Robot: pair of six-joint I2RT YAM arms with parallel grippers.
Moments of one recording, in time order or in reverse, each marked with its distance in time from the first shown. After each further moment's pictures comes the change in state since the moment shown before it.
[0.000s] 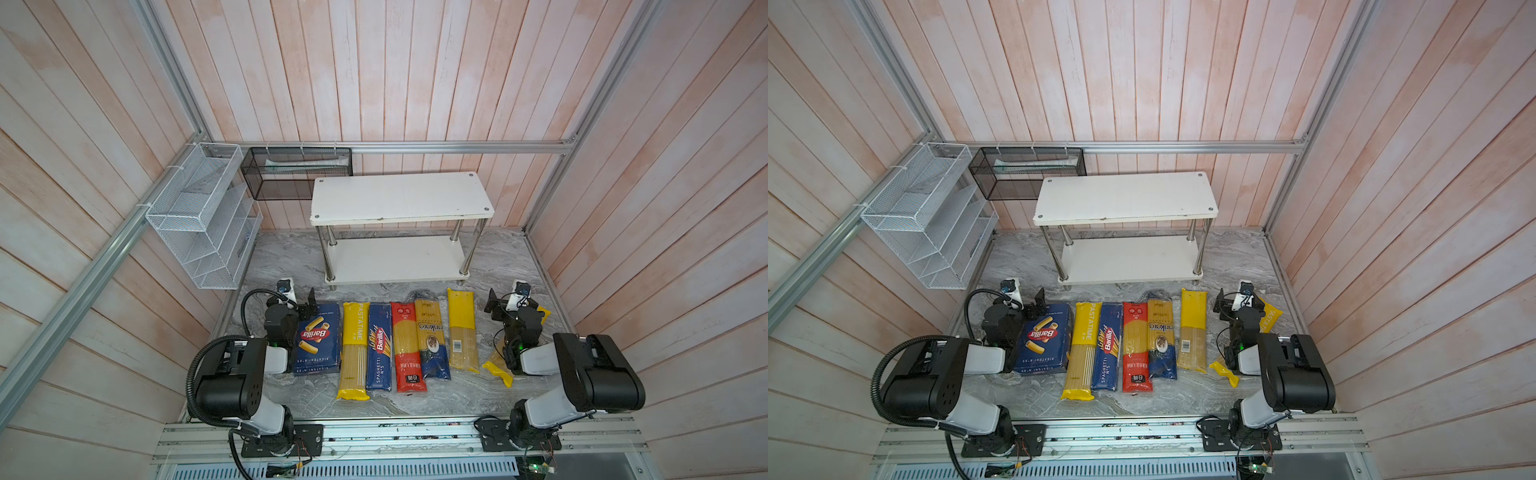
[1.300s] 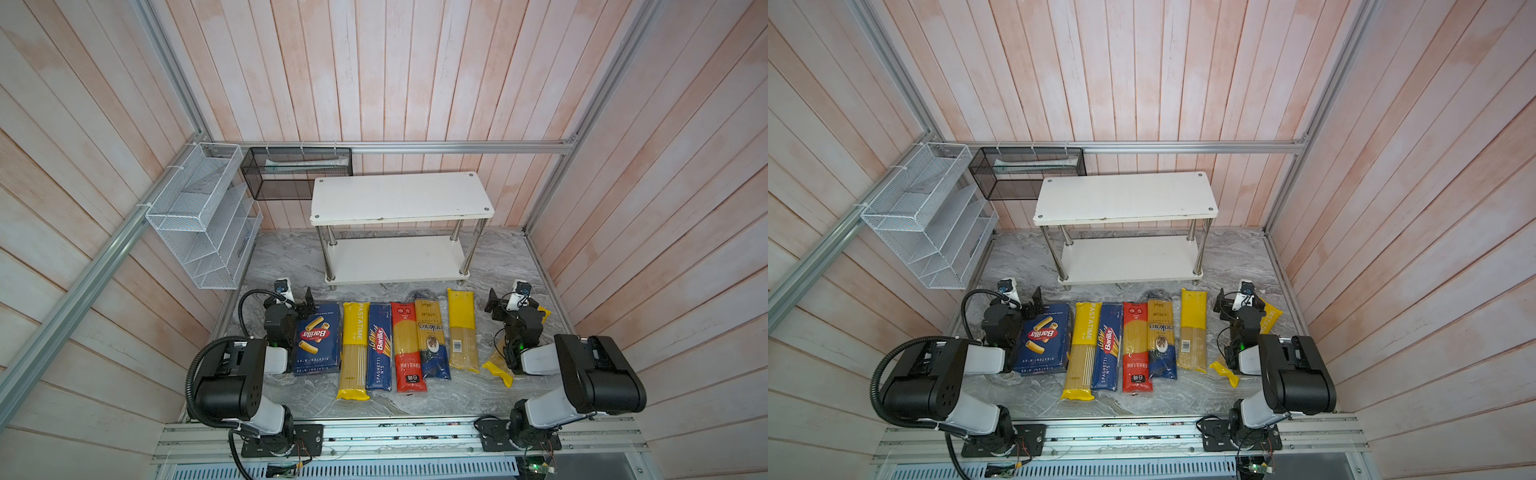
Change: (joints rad) left arm 0.000 -0.020 0.003 -0.025 -0.072 -0.009; right arm -0.006 -0.049 0.027 -0.087 0.008 0.020
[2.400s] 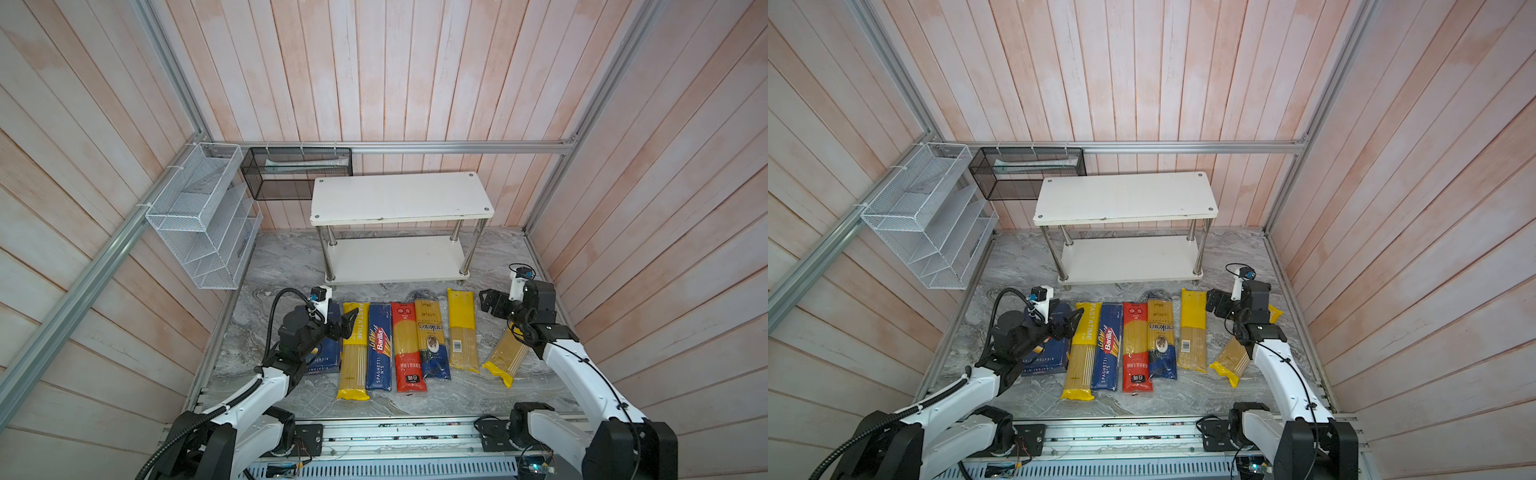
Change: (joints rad) left arm -0.331 -0.460 -0.023 -0.497 0.337 -0.124; right arm 0.059 -0.429 0.364 -1.256 -0.284 0.249
